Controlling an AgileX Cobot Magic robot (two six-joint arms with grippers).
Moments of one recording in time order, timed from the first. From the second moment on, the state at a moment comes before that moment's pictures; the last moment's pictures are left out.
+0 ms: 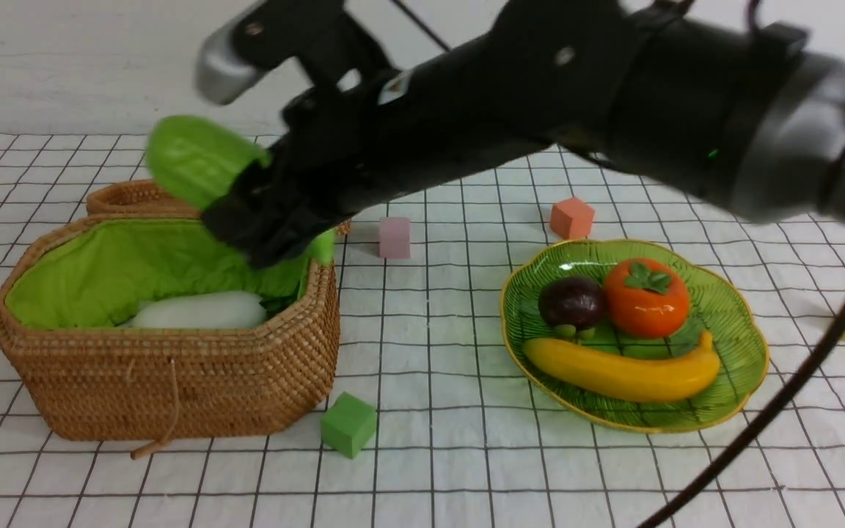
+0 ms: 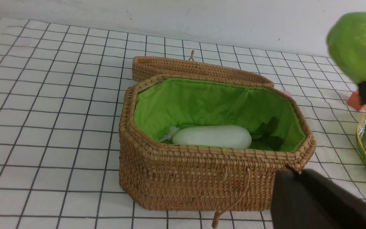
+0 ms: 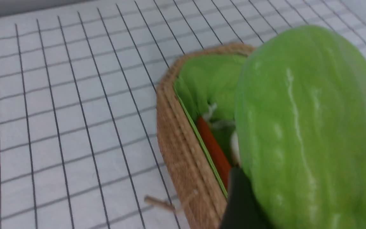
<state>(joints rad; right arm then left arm) 0.79 1.90 -1.76 0.66 0.49 -0.87 -0.60 0.37 -0.67 0.63 0.82 -0.80</state>
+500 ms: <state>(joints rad) 0.90 2.16 -1.76 0.93 -0.06 -1.19 -0.60 0.36 -0.67 0.62 0.79 -0.81</state>
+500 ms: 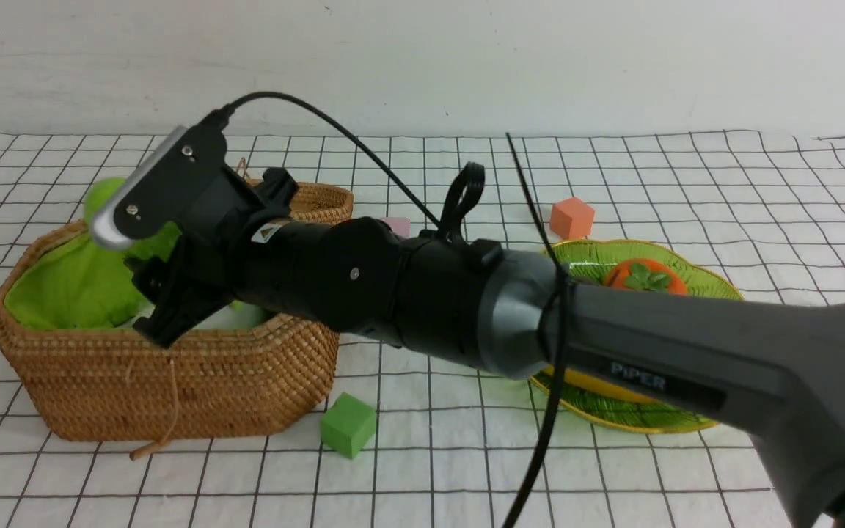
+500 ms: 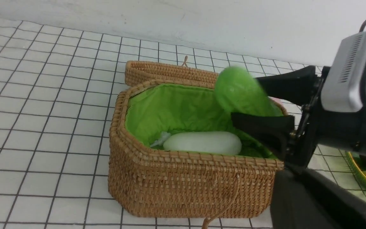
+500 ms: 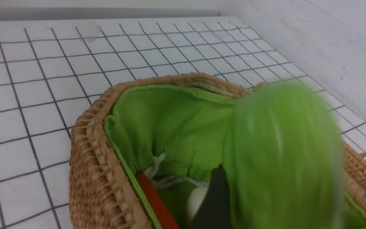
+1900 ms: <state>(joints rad) 0.74 0.89 -0.96 0.11 1.25 0.25 -0.60 -0.01 -0.30 -0.33 0.49 0.05</state>
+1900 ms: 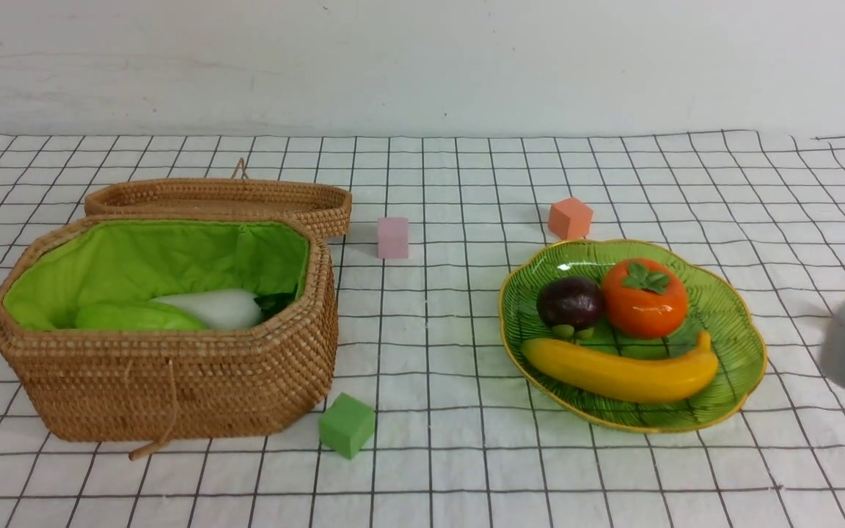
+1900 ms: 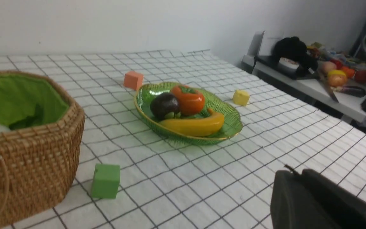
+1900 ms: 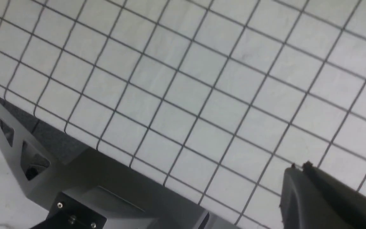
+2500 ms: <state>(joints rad) 0.60 0.41 -0.84 0.07 1.26 0.25 -0.60 -0.01 -0.15 -0.33 0.53 0.05</state>
